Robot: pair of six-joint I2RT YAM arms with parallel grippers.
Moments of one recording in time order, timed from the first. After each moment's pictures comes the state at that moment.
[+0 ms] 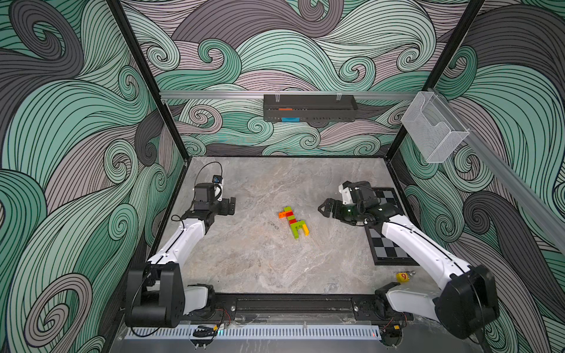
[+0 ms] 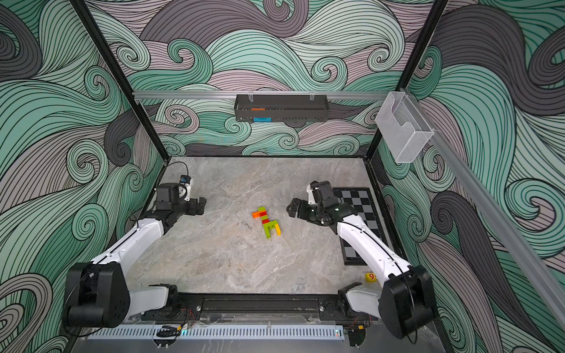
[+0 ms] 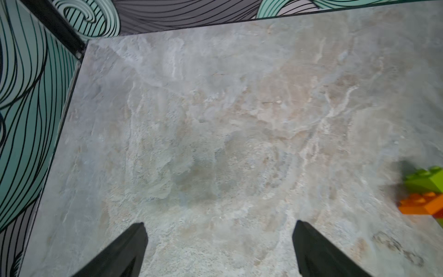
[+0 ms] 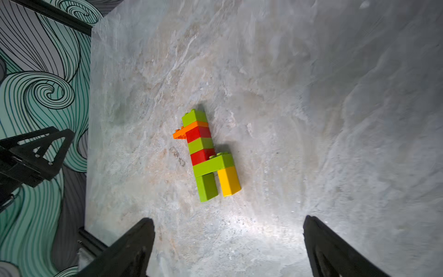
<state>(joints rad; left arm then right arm) 0.01 1.29 0.75 -0.17 0.03 0.09 0.35 1.22 0.94 -0.61 -0.20 0.54</state>
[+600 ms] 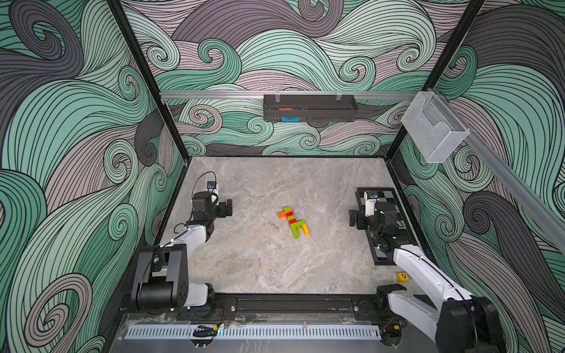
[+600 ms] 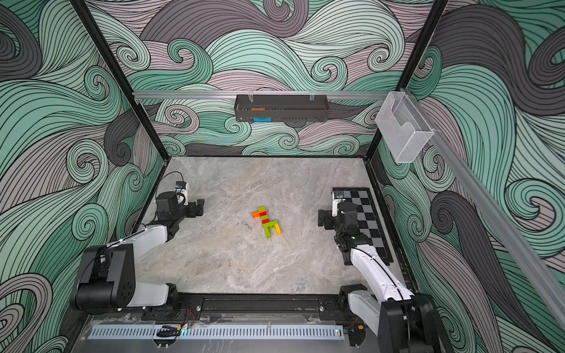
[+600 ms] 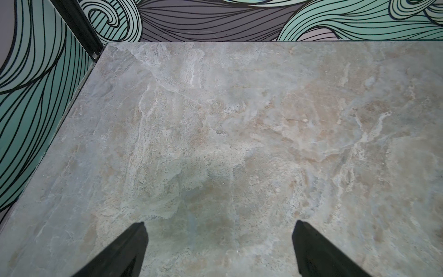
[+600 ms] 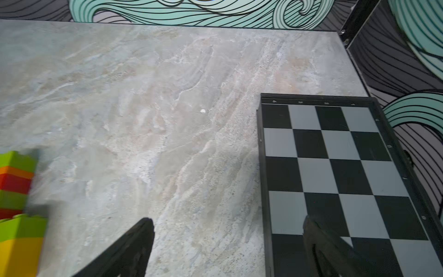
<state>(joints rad) 0.06 1.39 0.55 0.28 0.05 0.04 0.08 1.04 0.46 -0.04 0.10 0.03</state>
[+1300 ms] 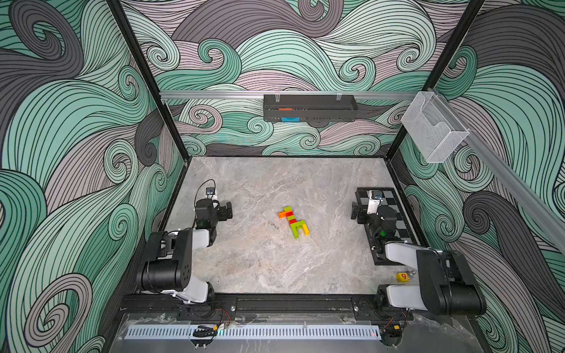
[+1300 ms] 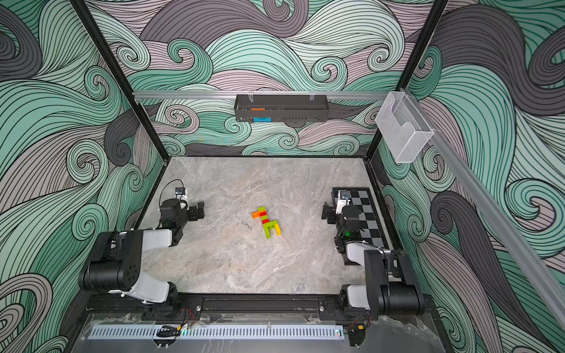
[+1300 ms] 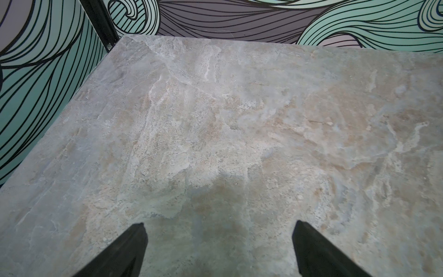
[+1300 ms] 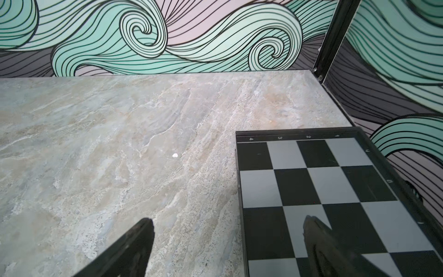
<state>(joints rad) 0.06 1.52 0.45 0.56 -0.02 -0.02 -0.01 1.39 0.33 0.67 0.05 0.03</state>
